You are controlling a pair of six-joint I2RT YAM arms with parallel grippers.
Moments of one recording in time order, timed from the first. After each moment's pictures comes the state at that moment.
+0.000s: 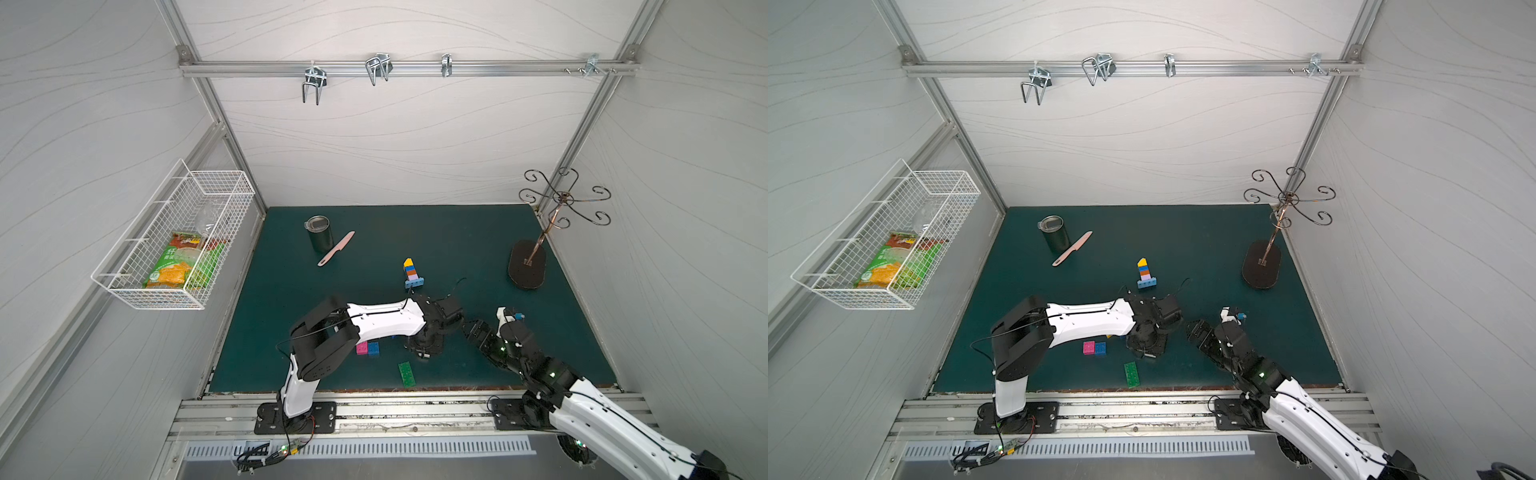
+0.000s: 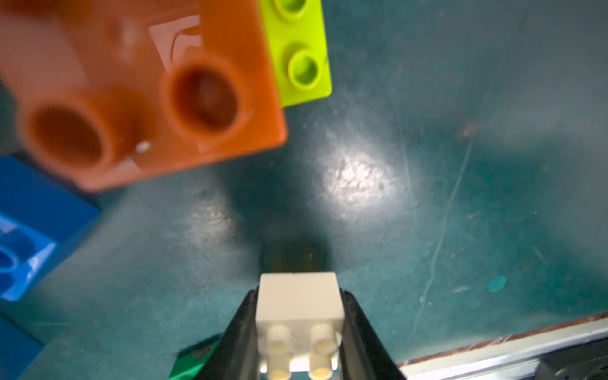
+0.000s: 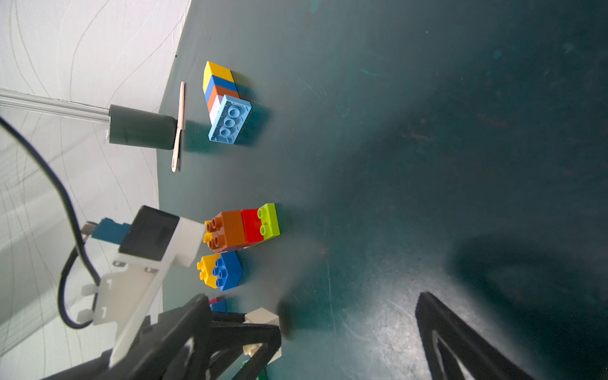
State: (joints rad) left arm -1.09 1.96 1.36 -0.87 0.04 -0.93; right arm 0.71 0.50 0.18 -0.32 0.03 1.15
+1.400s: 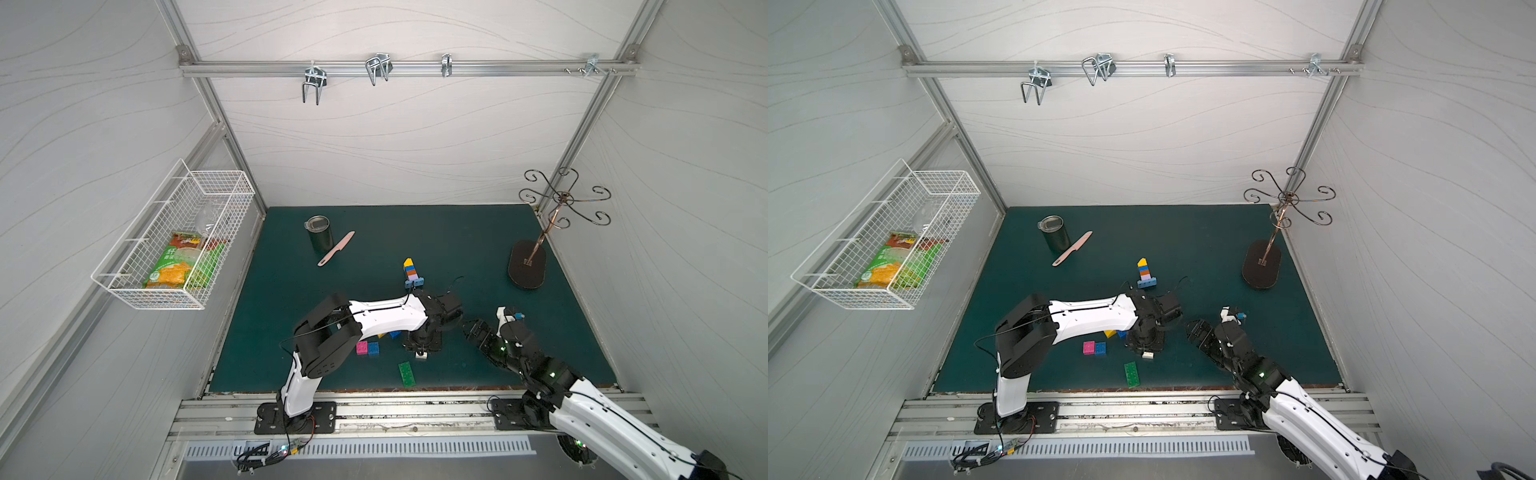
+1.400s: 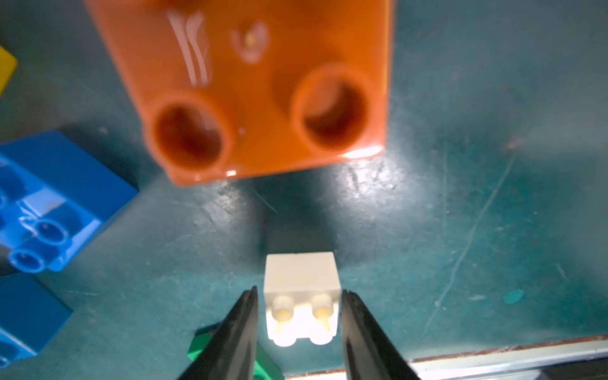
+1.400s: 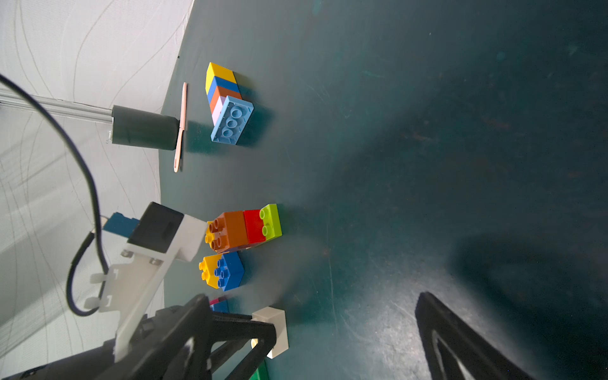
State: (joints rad) left arm -1.07 1.98 1.41 -0.96 0.04 -0.97; right arm 0.71 0.50 0.18 -0.32 0.03 1.15
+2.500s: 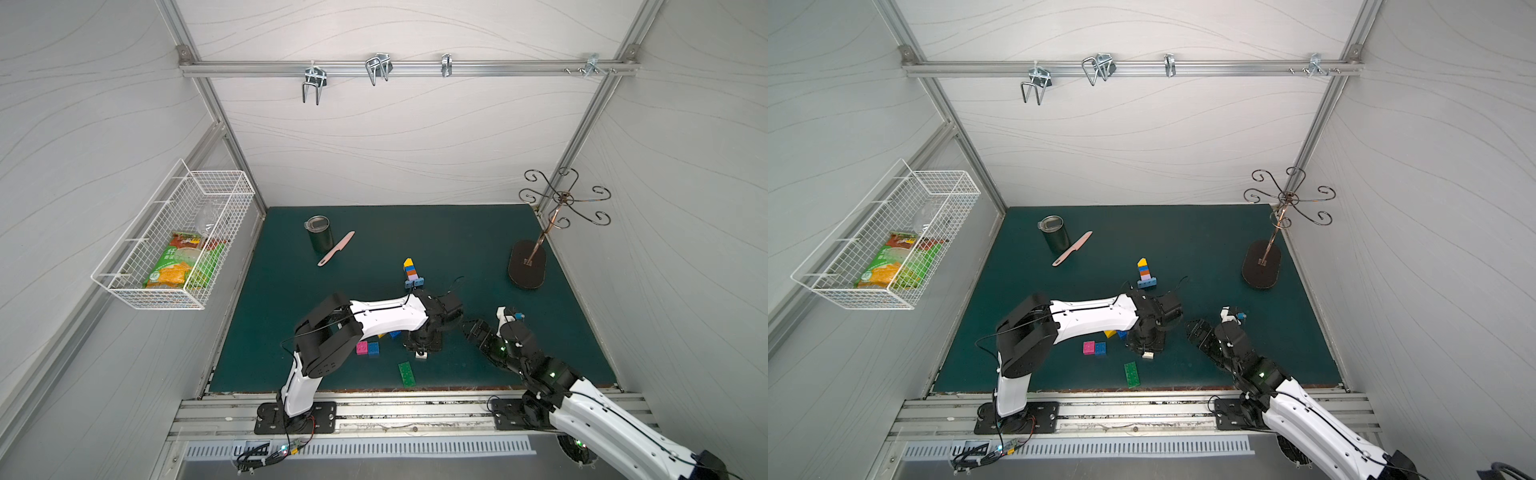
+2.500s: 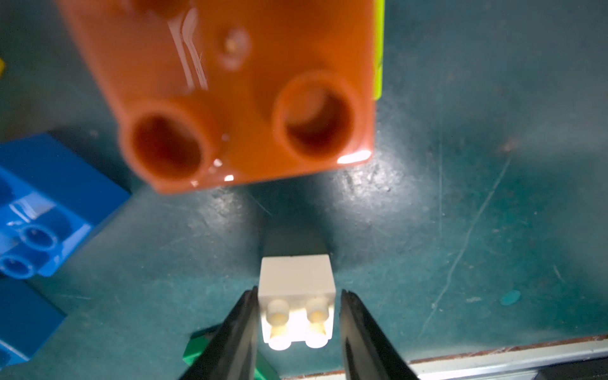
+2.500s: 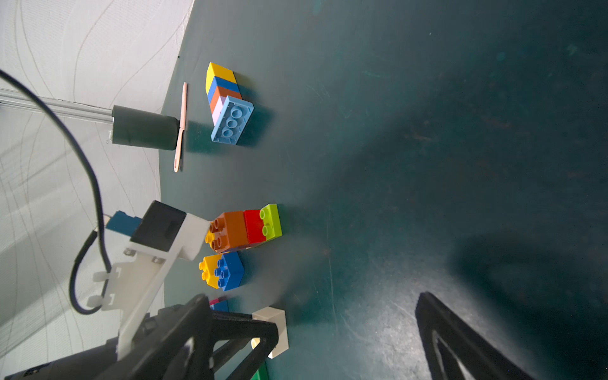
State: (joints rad) left arm -1.07 1.98 1.41 -0.96 0.05 -0.97; right arm 0.71 0.50 0.18 -0.32 0.03 1.15
